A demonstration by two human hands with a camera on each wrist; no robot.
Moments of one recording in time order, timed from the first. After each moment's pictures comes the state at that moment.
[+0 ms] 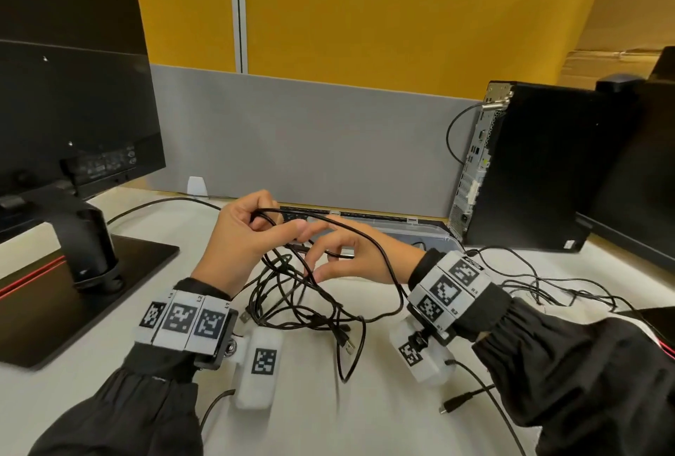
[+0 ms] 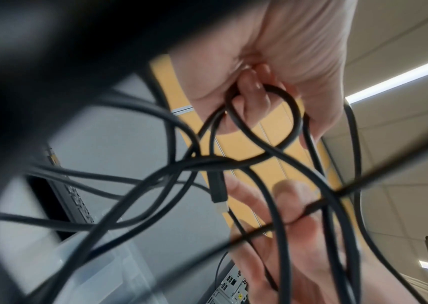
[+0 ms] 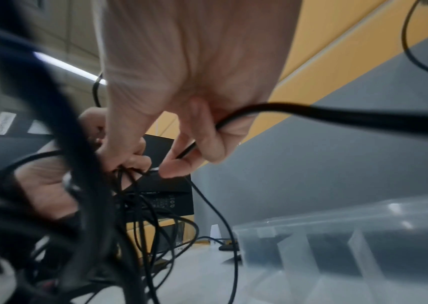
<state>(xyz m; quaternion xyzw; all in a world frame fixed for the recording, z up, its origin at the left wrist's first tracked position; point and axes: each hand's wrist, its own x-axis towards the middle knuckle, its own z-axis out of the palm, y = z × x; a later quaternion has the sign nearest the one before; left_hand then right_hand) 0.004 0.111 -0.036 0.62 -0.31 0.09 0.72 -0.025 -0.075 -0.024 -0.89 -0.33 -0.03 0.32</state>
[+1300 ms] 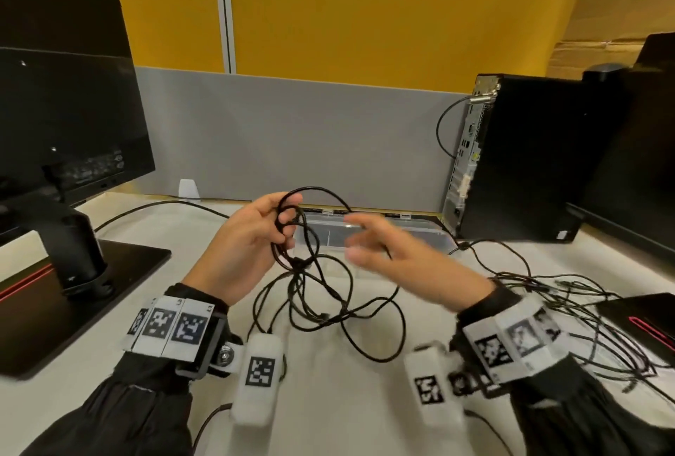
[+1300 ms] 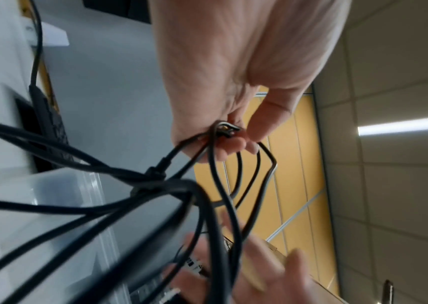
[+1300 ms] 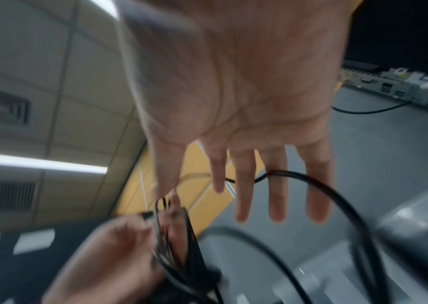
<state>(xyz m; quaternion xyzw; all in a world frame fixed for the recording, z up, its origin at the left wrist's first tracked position) 0.002 0.099 -0.031 0.53 -0.25 -0.14 0.80 -0.090 -0.095 -0.013 -0.92 -0.09 -0.03 0.37</state>
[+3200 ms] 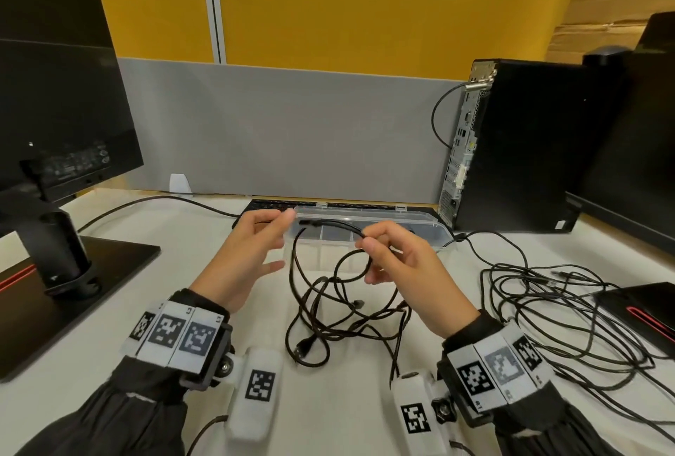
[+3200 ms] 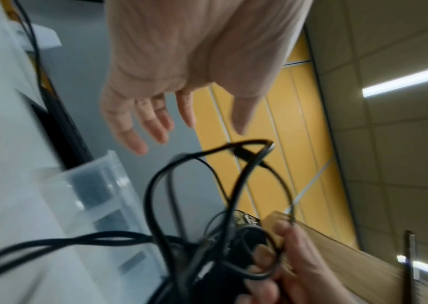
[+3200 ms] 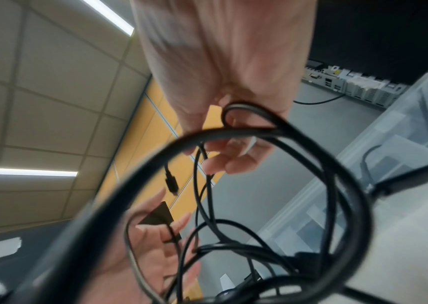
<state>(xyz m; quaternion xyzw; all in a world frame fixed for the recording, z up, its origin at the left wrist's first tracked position) -0.005 0.081 -0.048 0.69 -0.14 -0.09 0.70 -0.086 -0.106 -0.056 -0.80 -0.07 -0.18 0.57</state>
